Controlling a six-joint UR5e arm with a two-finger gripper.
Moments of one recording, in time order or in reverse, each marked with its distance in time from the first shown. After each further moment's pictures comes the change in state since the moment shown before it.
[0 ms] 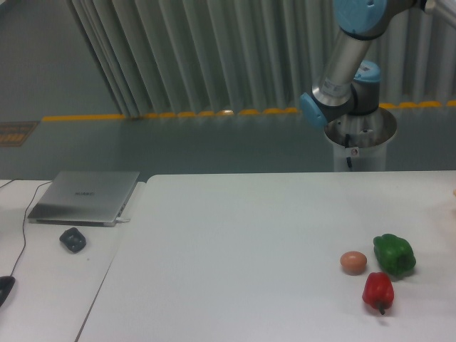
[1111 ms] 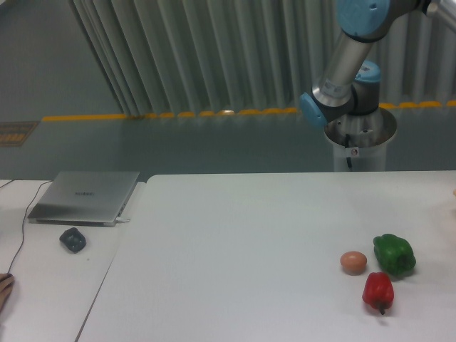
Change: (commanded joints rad) arm -0.009 -0.006 -0.021 -0.023 0.071 0.002
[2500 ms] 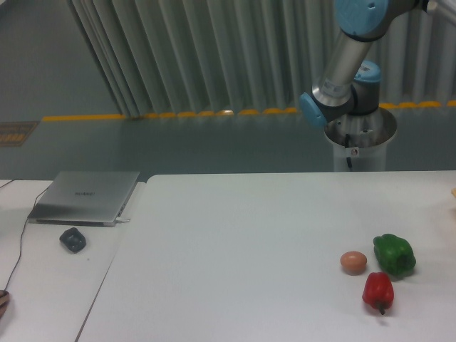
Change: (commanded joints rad) arm 0.003 0.015 0.144 -0.258 -0.005 0.000
